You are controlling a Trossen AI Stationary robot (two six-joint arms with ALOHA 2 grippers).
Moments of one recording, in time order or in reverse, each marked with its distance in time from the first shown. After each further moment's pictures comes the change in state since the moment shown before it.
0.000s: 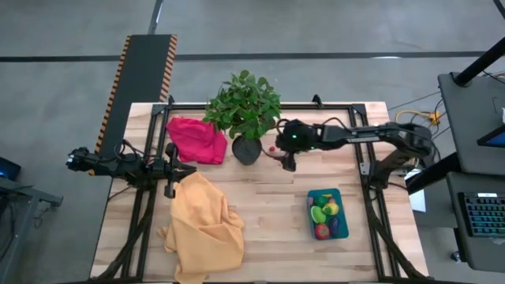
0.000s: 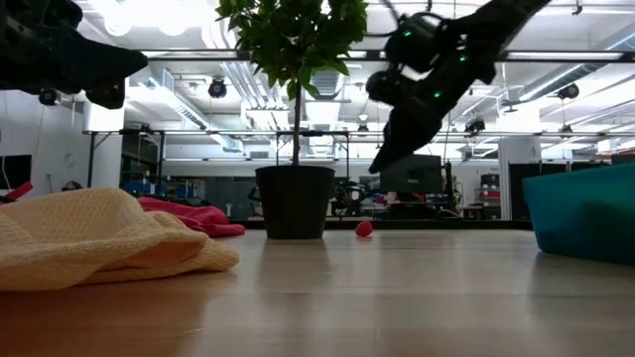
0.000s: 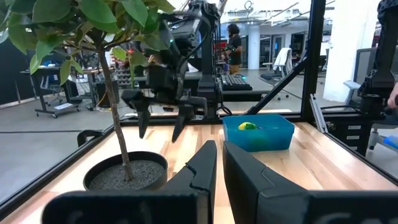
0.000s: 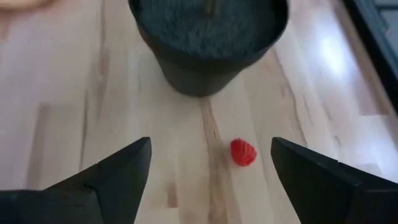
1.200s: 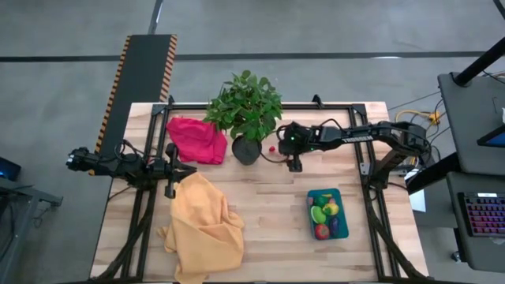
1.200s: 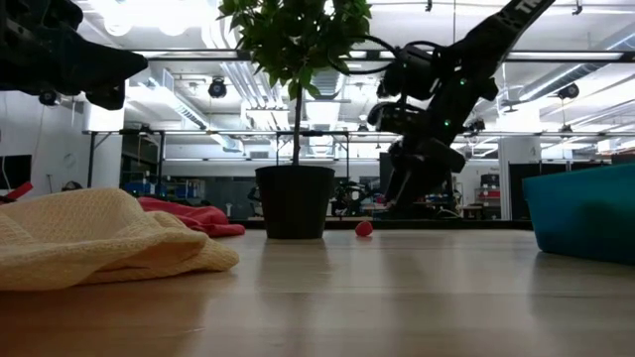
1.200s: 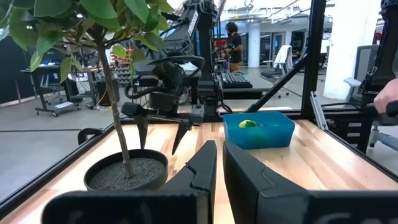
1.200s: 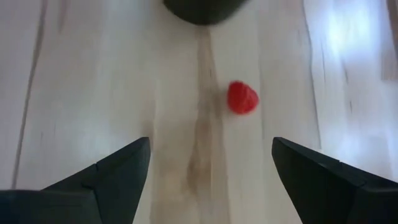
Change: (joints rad) left arm 0.000 0.000 0.000 -0.011 0.000 0.002; right arm -0.035 0.081 -0.017 -0.084 0.026 -0.178
